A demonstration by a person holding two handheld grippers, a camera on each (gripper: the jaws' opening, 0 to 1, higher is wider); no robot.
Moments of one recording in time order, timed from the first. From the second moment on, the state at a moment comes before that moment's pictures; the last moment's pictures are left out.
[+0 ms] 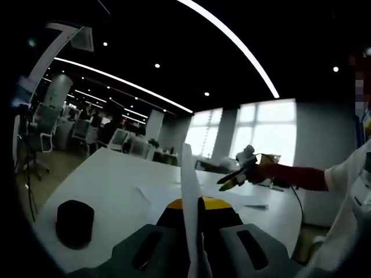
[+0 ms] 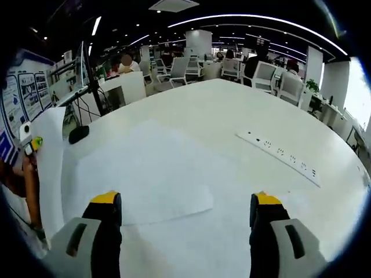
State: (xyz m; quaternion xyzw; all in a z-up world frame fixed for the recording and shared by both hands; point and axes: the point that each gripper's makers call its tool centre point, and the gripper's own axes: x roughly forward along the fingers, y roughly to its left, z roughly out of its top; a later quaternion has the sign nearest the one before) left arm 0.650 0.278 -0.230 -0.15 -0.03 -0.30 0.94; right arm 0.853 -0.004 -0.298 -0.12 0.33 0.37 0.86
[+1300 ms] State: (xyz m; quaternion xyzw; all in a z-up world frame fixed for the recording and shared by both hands) left arm 0.649 0.288 -0.229 -0.16 -0.04 -0.30 0.94; right arm 0.859 0.027 -0.328 -0.11 0.33 0.40 0.85
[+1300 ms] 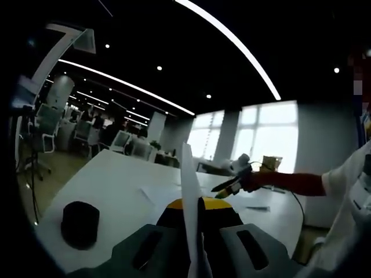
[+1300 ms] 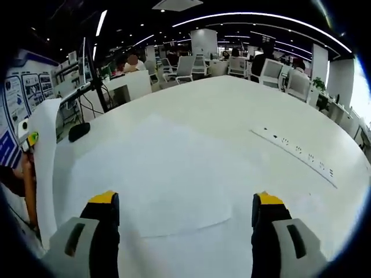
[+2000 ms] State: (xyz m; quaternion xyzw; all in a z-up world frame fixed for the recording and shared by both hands) left arm 0.648 0.297 -0.229 -0.16 -0.04 -0.29 0.94; right arm 0.870 0.037 -0.340 -0.10 0.33 0.40 0.85
